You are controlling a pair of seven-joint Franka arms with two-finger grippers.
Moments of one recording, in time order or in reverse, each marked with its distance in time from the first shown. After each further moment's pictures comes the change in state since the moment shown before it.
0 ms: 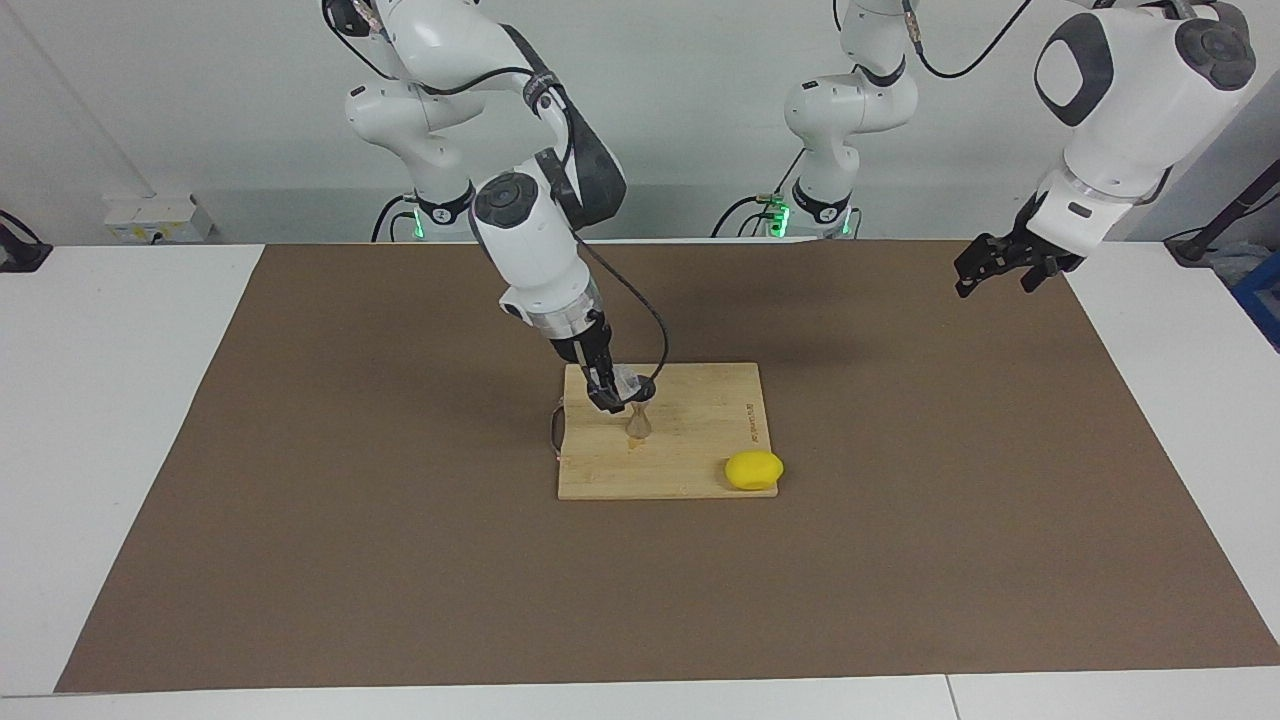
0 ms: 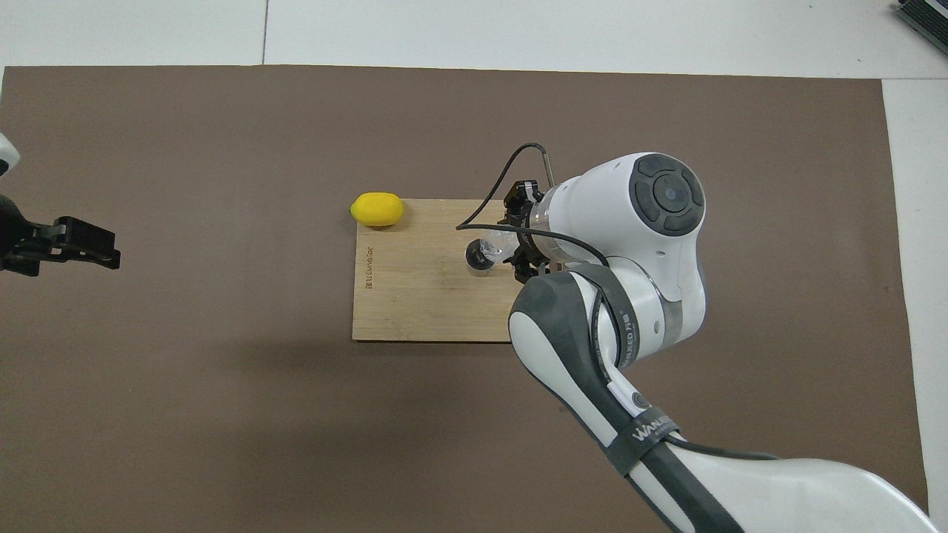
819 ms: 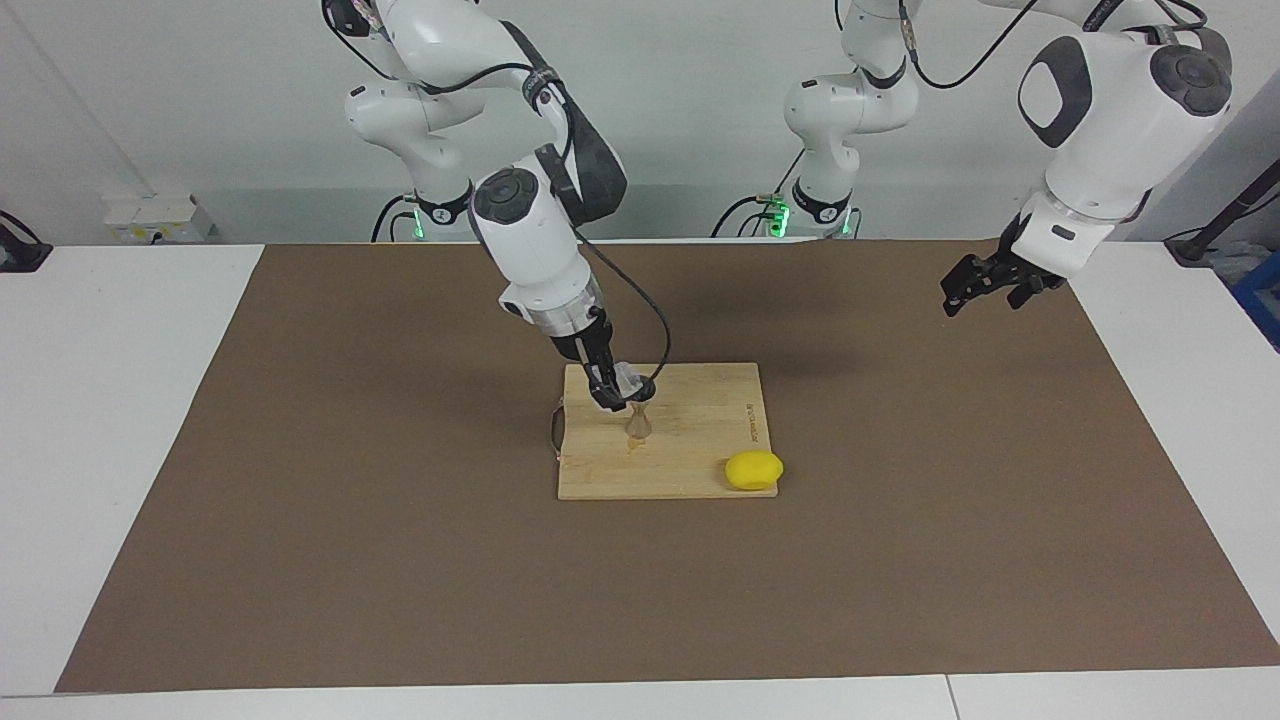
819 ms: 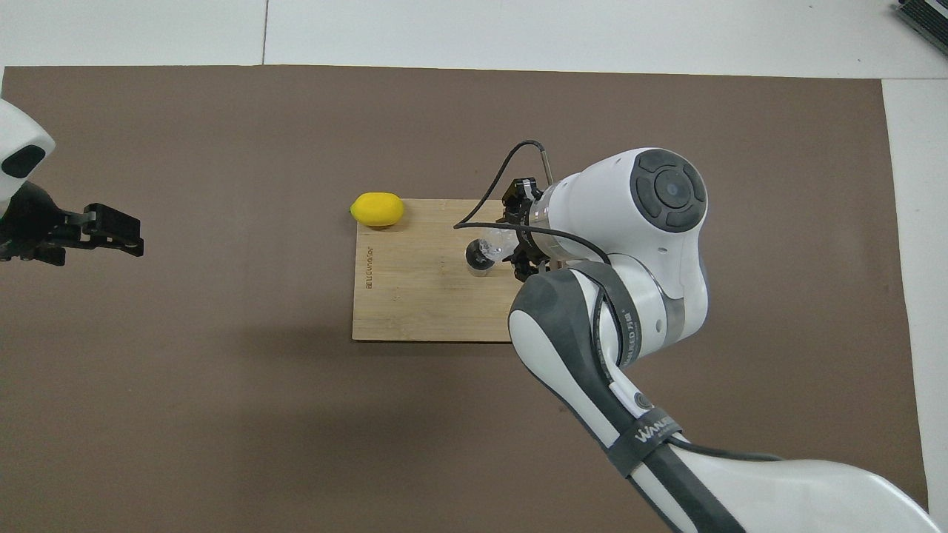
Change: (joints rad) left arm -0.048 0.025 0.015 0.007 0.000 0.030 -0.049; right arm 0.000 0.000 0.000 0.019 0.000 -0.010 -0.009
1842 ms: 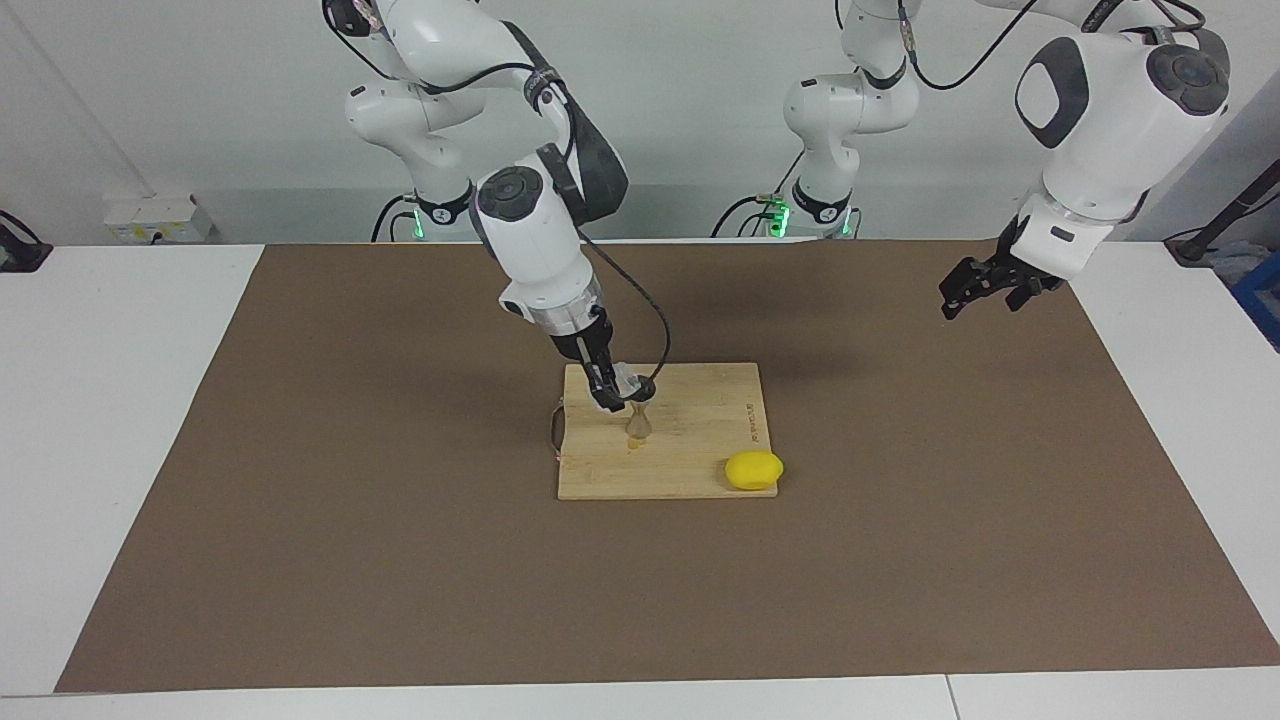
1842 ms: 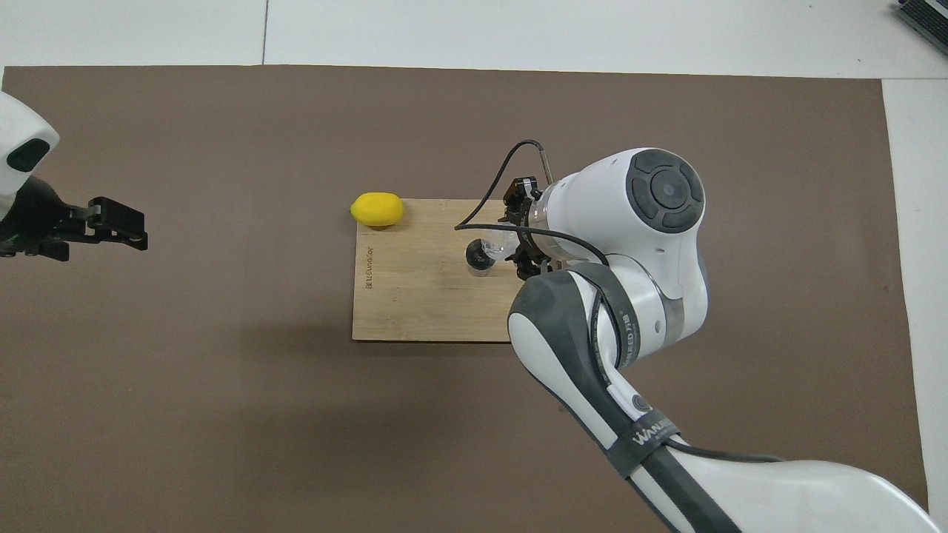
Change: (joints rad) left arm -0.018 0.006 0.017 0.007 0.000 0.002 -0.023; right arm 0.003 0.000 0.001 0.002 -0.028 -0.002 0.000
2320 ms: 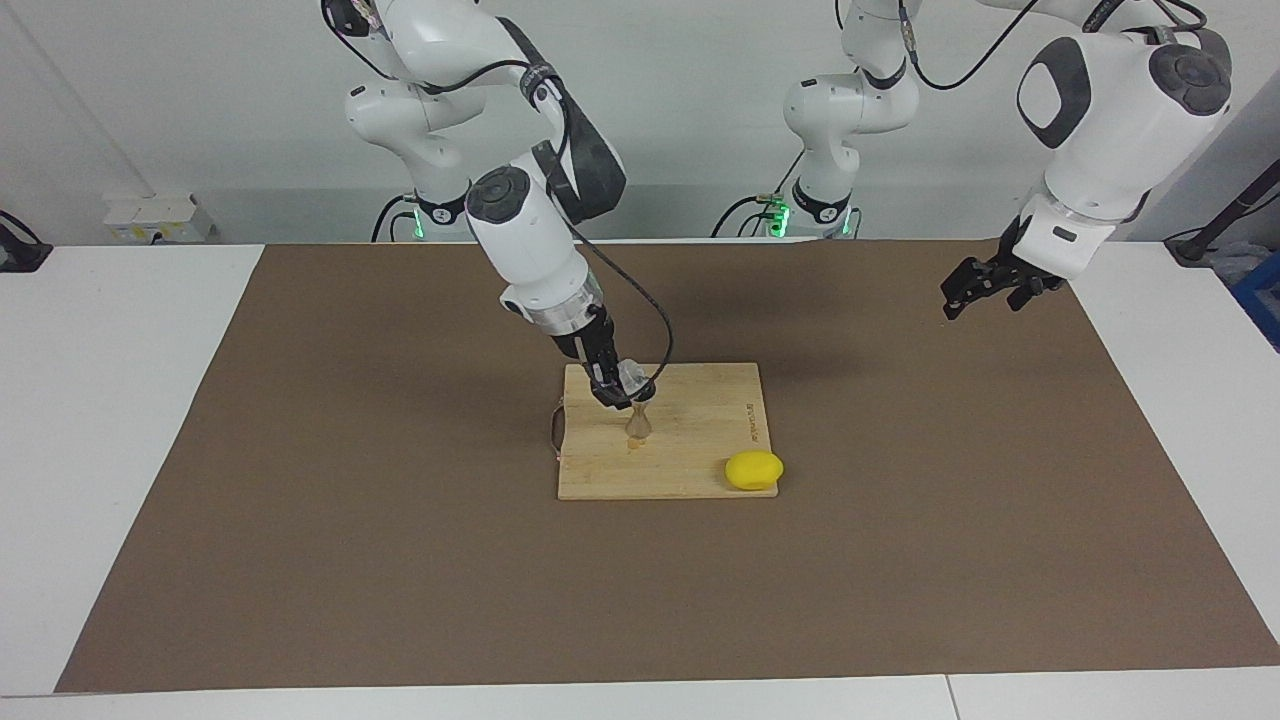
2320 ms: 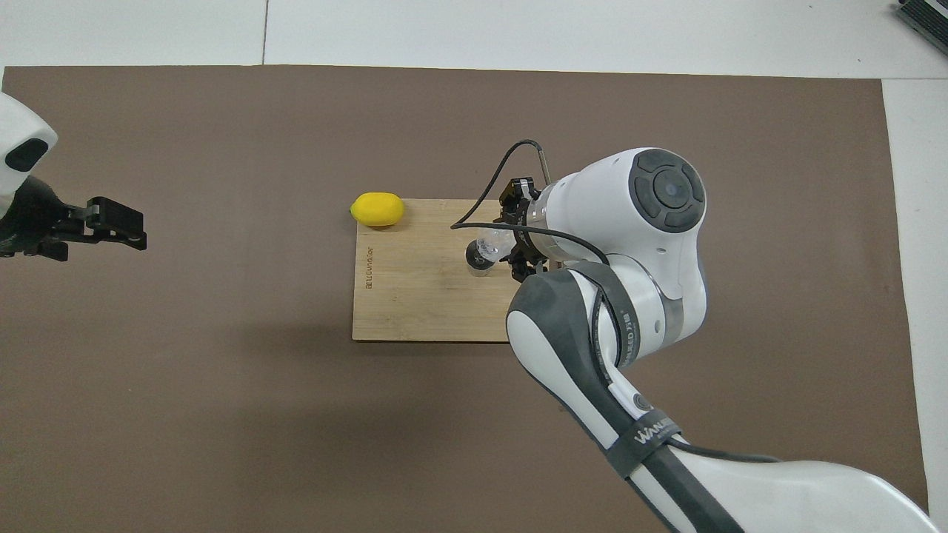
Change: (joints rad) left arm 0.000 0.000 0.003 0.000 0.000 0.000 0.000; right arm -0.014 -0.002 -0.002 0.012 0.105 0.003 -0.005
